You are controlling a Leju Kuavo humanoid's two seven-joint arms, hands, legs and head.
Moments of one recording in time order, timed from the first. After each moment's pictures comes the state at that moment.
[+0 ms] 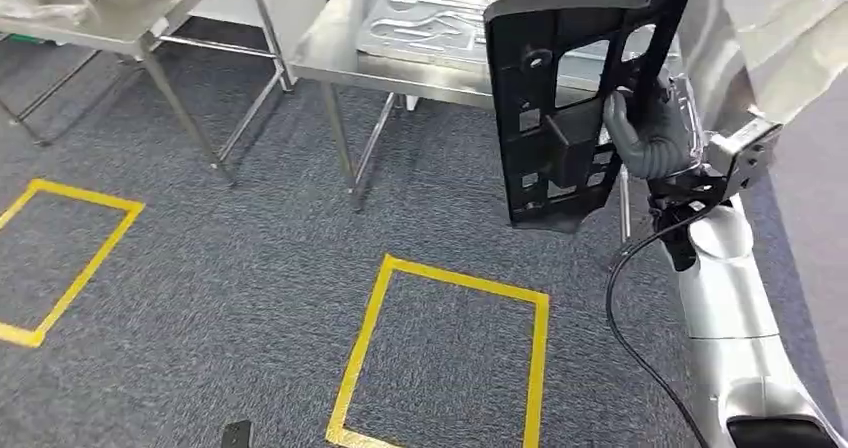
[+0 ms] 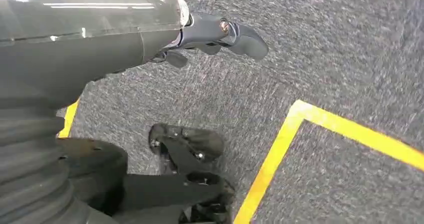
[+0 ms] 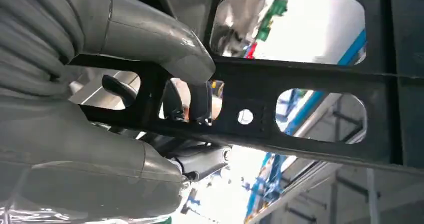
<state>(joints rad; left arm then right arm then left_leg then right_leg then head) -0.19 -0.19 0.88 -0.22 -0.75 0.19 -0.28 -0.60 -0.30 0.07 -1.46 0.01 0.23 -0.40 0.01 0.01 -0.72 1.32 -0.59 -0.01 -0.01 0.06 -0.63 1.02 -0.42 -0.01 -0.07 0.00</state>
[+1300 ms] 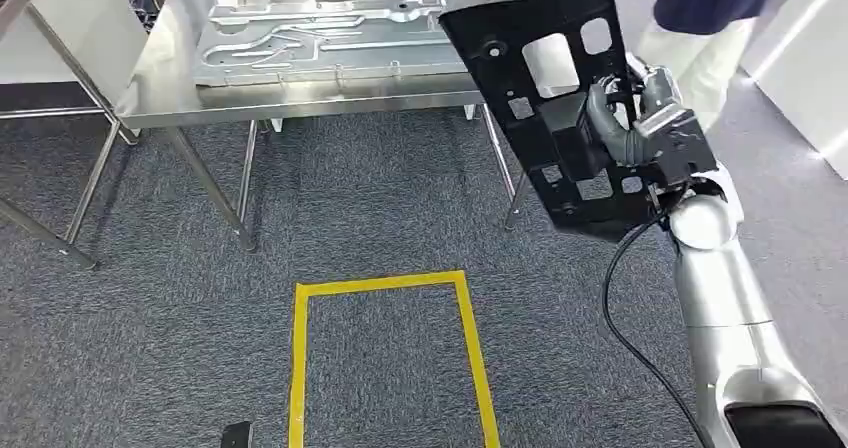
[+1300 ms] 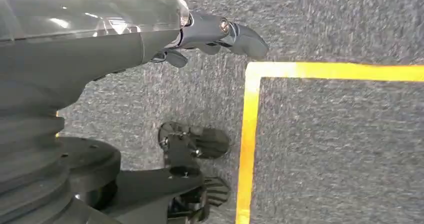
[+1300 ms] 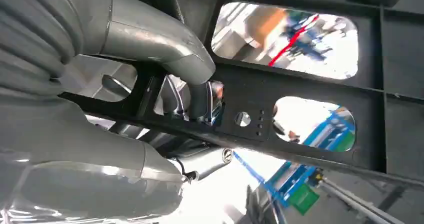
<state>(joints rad) -0.18 -0.19 0.88 -0.22 -0.74 0.16 -0.32 -0.67 -0.31 0.11 -1.41 0.41 0.04 -0.30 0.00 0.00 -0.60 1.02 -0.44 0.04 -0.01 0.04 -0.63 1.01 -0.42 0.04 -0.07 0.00</state>
